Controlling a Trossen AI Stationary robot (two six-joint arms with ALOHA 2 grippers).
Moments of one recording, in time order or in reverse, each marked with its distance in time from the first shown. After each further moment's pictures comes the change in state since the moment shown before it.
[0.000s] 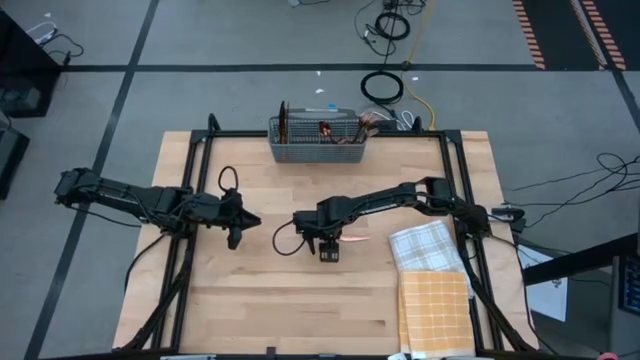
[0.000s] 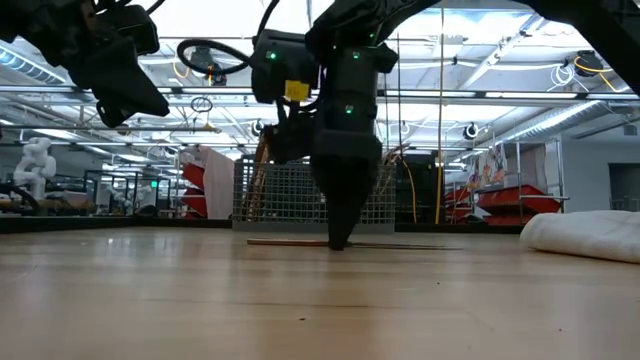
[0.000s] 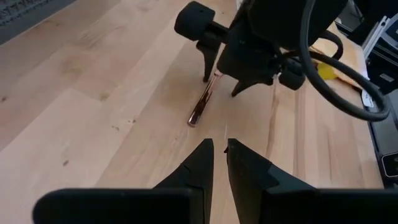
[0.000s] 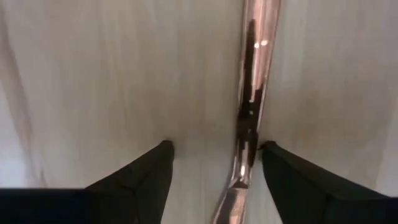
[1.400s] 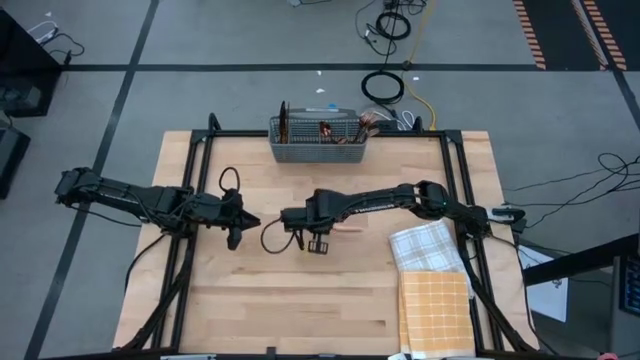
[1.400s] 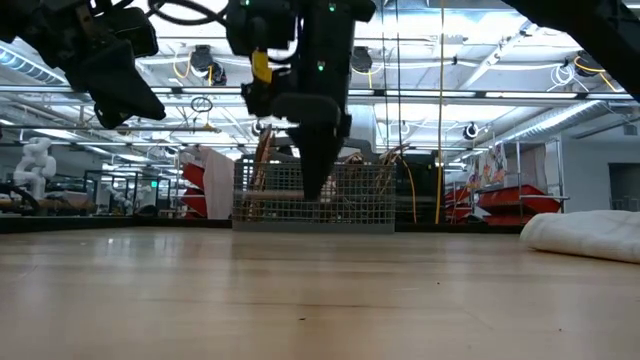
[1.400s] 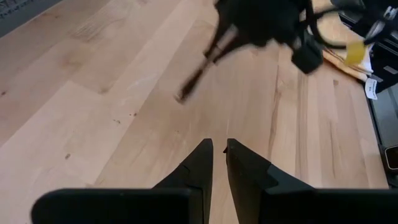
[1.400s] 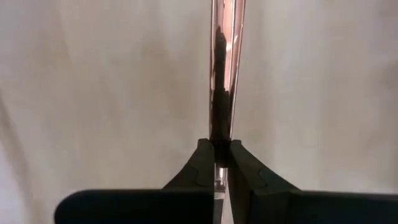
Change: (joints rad) left arm -0.001 0.000 0.000 -0.026 0.010 0.006; right arm 0.027 0.033 0.347 -0.277 0.202 0.105
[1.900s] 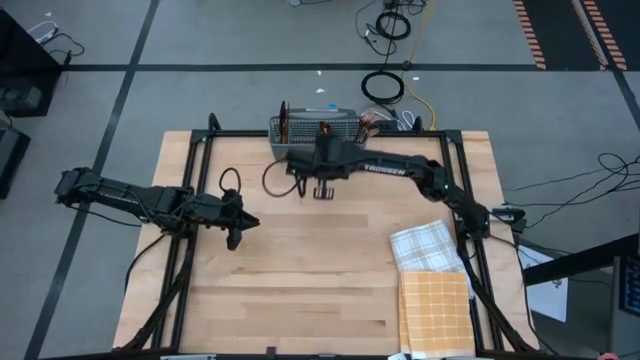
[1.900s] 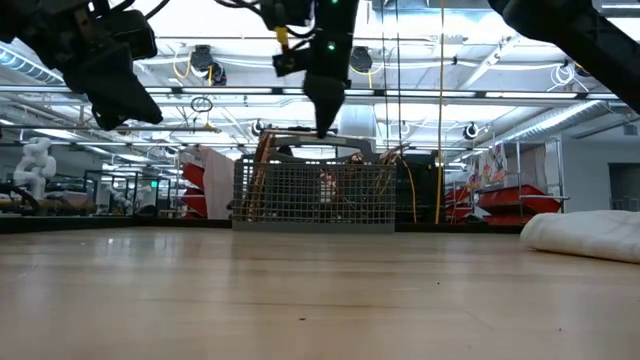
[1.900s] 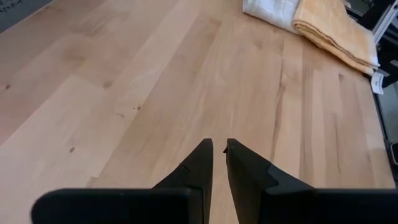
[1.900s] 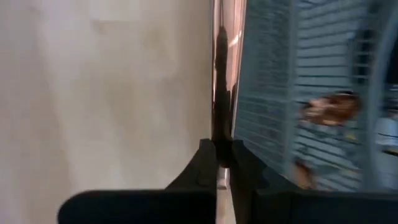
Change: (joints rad) left arm 0.000 0.000 0.000 -0.022 0.000 0.000; right arm -0.208 -0.038 0.270 -0.182 0.288 -0.328
